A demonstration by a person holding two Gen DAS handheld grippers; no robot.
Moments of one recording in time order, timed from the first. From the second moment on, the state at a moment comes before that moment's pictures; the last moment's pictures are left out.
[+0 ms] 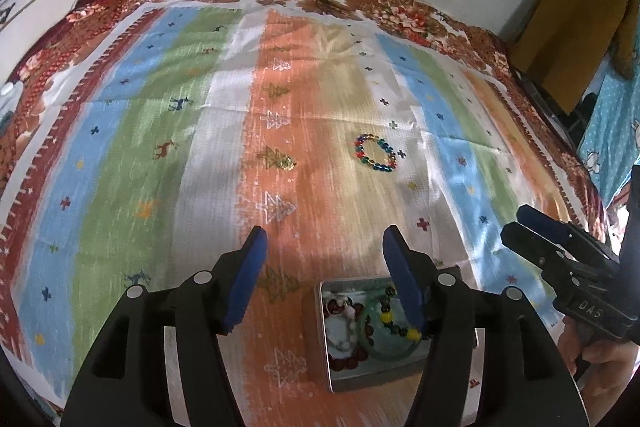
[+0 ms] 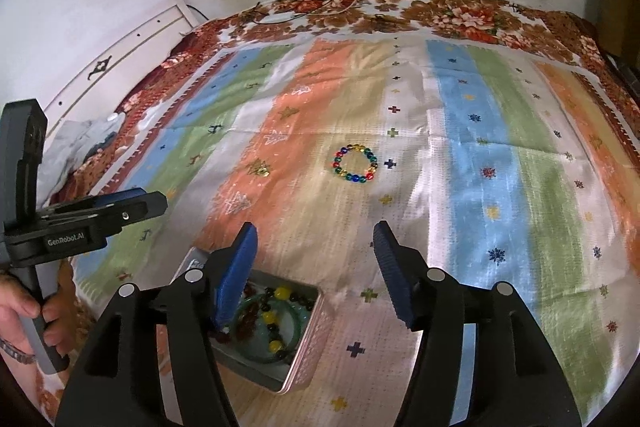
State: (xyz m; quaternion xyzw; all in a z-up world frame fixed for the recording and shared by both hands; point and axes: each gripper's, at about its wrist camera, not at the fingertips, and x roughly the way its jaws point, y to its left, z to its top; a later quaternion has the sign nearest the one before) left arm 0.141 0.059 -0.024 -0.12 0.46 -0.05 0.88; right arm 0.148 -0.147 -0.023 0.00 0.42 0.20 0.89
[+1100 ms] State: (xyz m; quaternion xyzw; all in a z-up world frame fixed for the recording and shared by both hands) left arm 0.234 0.063 -0.055 -0.09 0.50 -0.02 0.86; right arm 0.250 -0.149 -0.057 0.02 0.46 0.15 0.87
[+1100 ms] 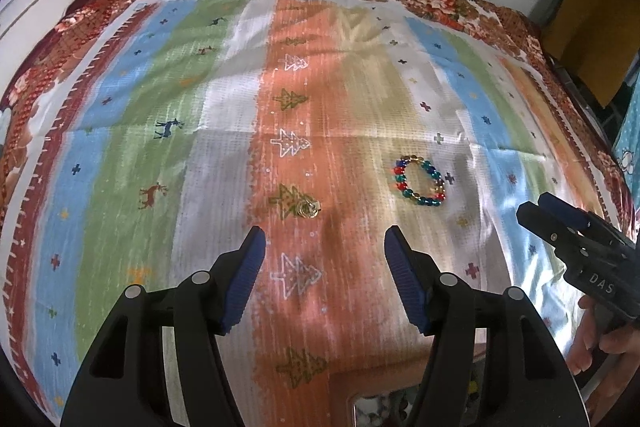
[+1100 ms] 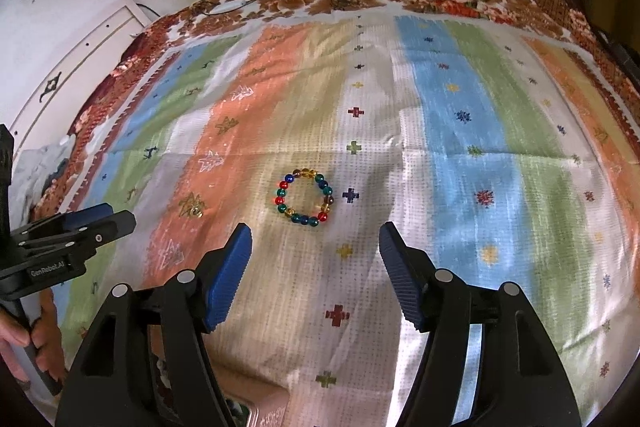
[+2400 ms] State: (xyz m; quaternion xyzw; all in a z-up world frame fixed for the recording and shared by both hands) left arm 0.302 0.069 -0.119 -0.10 0.56 -0.02 0.82; right arm 0.319 -0.125 -0.116 0.00 0.52 0.14 0.84
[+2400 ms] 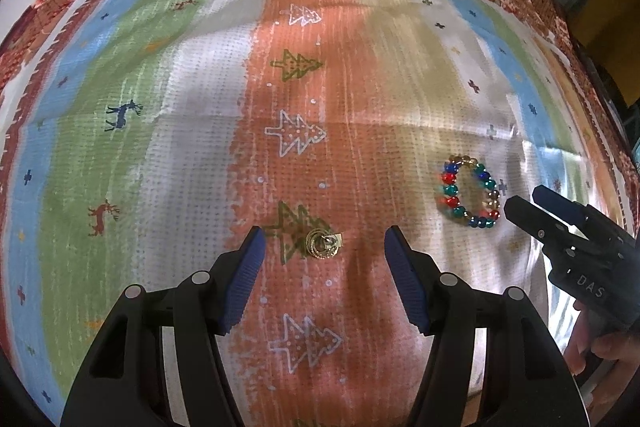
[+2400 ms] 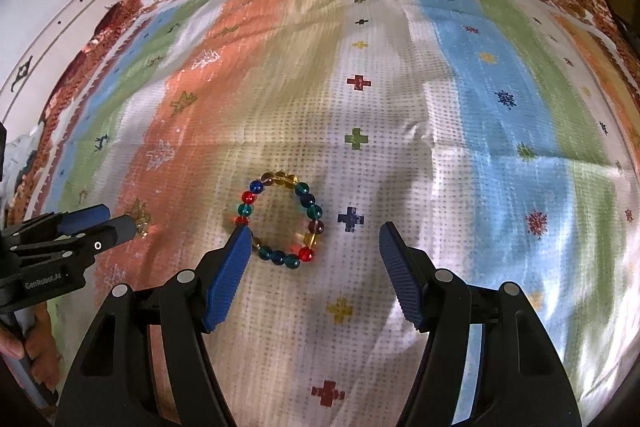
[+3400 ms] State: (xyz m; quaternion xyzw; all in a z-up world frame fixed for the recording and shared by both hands) left arm 0.311 0.052 -0.144 -0.03 0.58 -0.01 0.81; right arm 0.336 -0.111 -0.143 -0.05 0.53 0.12 0.84
